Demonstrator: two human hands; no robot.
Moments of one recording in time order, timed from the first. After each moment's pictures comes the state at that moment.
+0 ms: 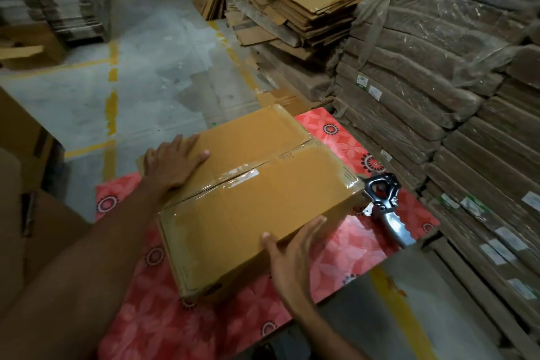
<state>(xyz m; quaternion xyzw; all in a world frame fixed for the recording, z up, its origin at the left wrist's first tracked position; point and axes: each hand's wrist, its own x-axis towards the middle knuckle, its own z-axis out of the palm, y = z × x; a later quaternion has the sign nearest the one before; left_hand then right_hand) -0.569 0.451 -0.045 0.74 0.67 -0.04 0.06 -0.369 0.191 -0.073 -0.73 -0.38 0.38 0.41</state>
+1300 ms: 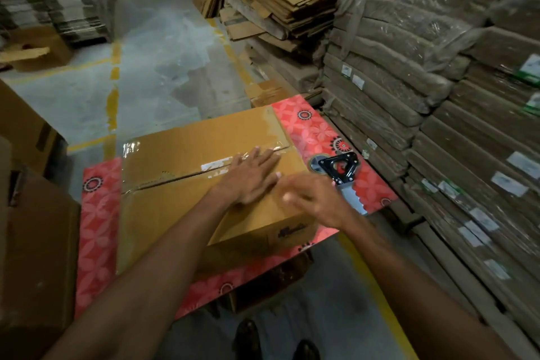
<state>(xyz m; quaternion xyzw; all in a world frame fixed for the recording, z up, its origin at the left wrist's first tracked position) -0.349 0.283 -0.038 0.90 0.41 -0.06 0.10 -0.154 0.184 -0.048 -0.53 -0.75 0.26 0.29</state>
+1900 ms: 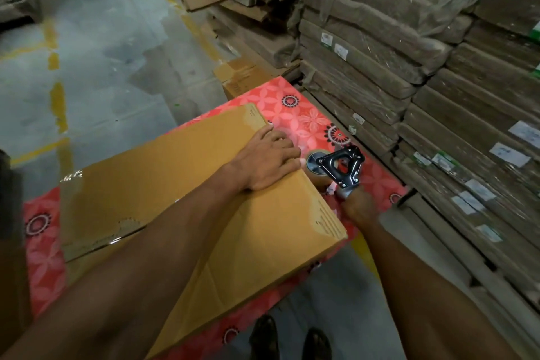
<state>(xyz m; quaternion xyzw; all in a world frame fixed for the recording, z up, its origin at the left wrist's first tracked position) -0.282 0.401 -0.068 0.98 0.21 0.00 0.06 -0.055 0.250 -0.222 -0.86 -0.41 0.27 0.13</state>
